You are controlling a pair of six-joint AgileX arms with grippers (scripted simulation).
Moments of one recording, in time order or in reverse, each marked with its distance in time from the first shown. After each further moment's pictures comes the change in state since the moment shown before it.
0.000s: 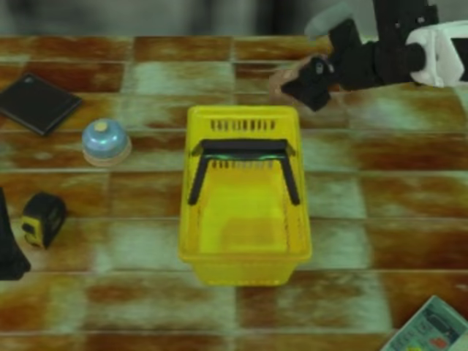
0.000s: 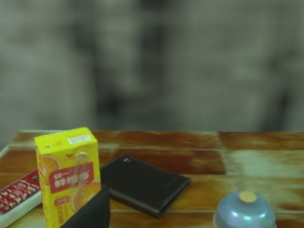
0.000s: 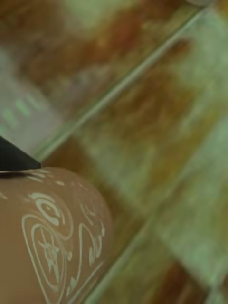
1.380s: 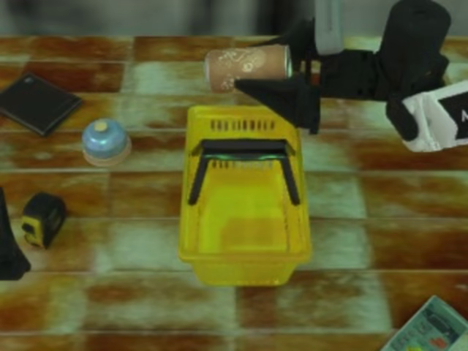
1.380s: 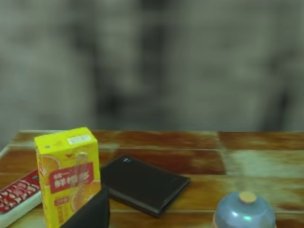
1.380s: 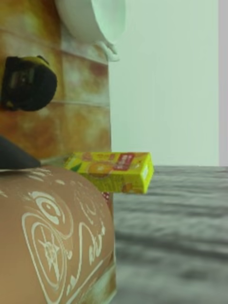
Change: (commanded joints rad) left arm 0.000 0.000 0.000 0.000 0.000 0.000; right arm 0.070 -0.087 -0.365 1.083 -0.560 0.299
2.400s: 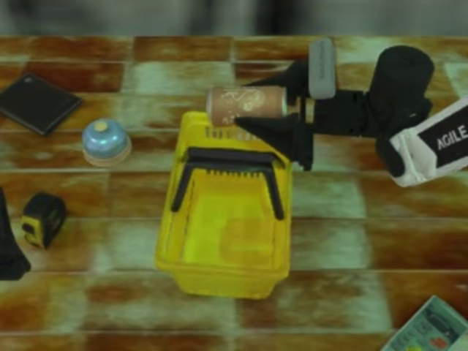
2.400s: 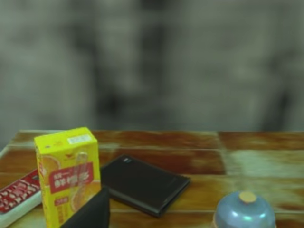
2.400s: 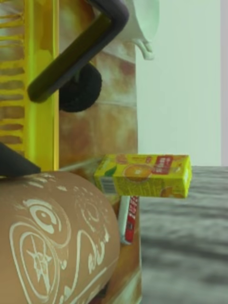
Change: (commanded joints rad) left arm 0.000 0.000 0.000 0.000 0.000 0.000; right arm 0.008 0.151 -0.041 0.189 0.003 -0.003
